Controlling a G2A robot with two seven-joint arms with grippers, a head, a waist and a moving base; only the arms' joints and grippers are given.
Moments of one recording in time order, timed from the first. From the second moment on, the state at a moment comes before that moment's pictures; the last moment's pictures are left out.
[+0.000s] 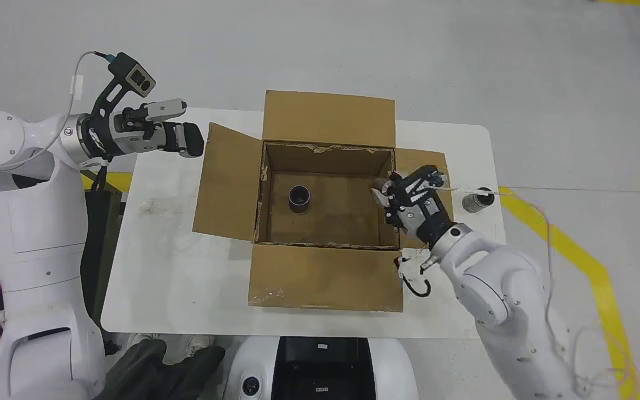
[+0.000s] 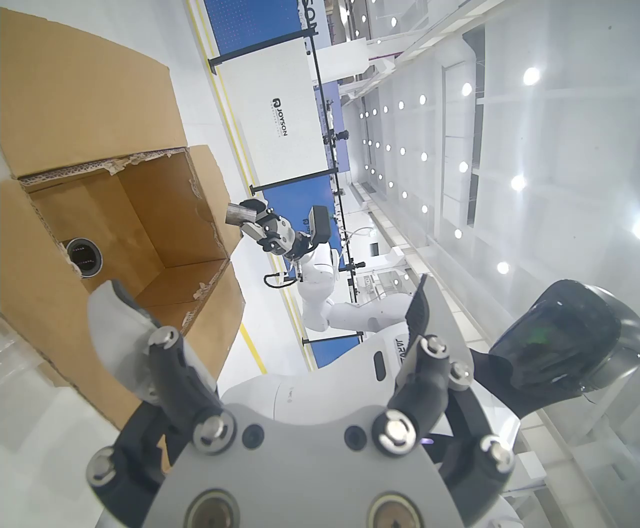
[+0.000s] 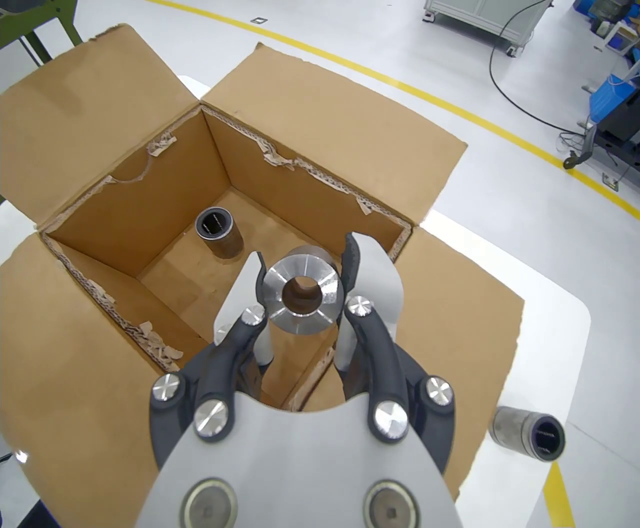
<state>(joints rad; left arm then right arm) 0.92 -0.98 -1.72 -1.45 -0.46 0.10 -1.53 -1.40 -1.19 1.23 -2.09 -1.15 -0.19 0.62</state>
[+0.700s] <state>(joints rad) 0.92 -0.98 -1.72 -1.45 -0.46 0.10 -1.53 -0.99 -1.28 0.88 -1.71 -1.02 -0.19 0.74</state>
